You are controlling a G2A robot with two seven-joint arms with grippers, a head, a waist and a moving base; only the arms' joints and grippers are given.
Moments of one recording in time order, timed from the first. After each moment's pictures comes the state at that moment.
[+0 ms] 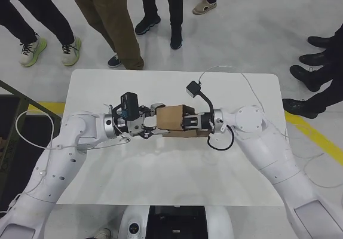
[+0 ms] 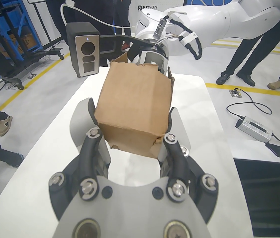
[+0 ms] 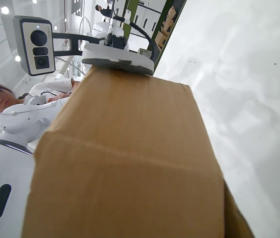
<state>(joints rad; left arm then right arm) 1.18 -0.95 -1.21 -1.66 1.10 -0.99 0.05 -0.83 -1.27 0.89 -1.29 0.29 -0.33 1.09</state>
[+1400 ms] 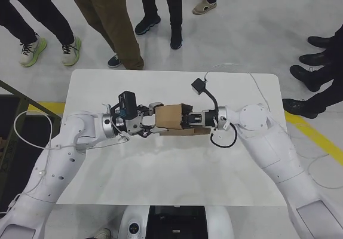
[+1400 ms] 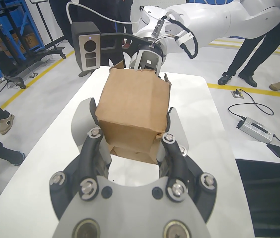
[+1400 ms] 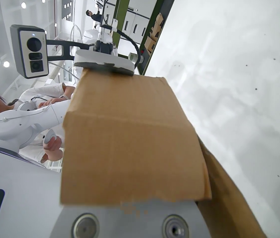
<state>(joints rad) 1.19 -0.95 -1.24 -1.65 1.10 -0.99 0.05 -0.83 -1.25 0.94 -1.29 0.22 -0.31 1.07</state>
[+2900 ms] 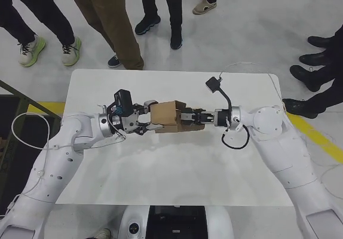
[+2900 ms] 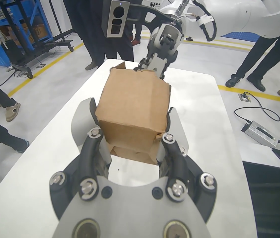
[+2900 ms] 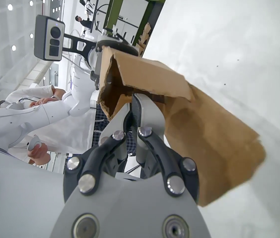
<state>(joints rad) 1.20 -0.95 -1.26 -1.62 1.09 -0.97 0.04 -0.91 -1.19 1.05 -1.39 0.16 -0.30 1.07</state>
